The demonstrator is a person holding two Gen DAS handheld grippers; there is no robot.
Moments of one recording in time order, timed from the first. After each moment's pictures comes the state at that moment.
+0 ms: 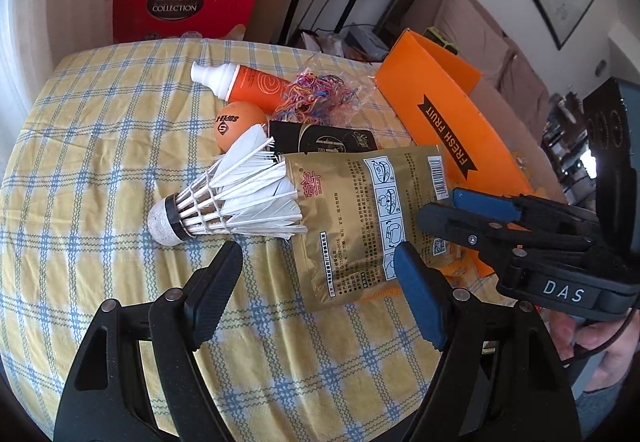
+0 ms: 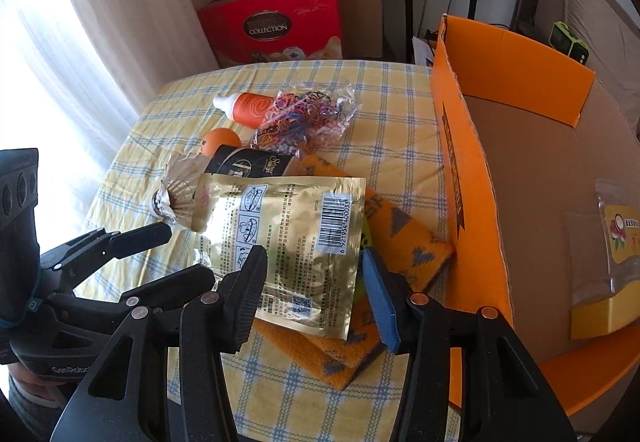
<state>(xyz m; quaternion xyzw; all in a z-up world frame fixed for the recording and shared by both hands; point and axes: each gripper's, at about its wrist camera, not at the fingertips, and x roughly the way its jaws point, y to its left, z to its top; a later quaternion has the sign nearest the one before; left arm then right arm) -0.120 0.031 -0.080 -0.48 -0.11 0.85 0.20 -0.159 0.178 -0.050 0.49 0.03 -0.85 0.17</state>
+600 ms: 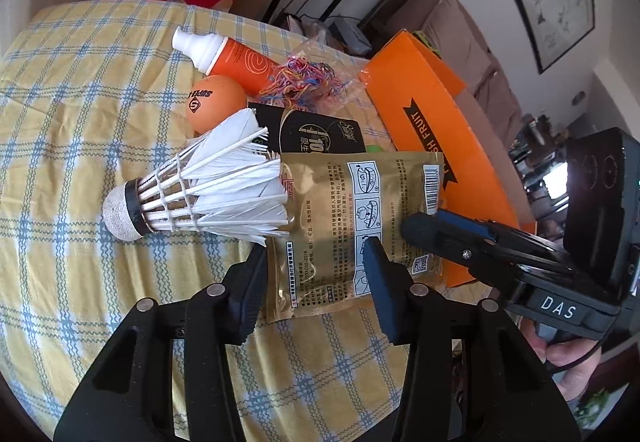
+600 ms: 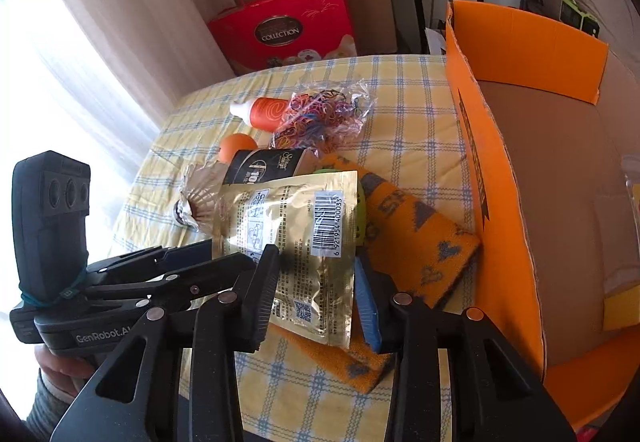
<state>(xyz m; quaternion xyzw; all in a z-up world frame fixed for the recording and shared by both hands) -0.138 0.024 -0.093 -0.50 -0.19 0.81 0.25 -0.158 0.185 -0.051 0.49 -0.03 -0.84 0.21</state>
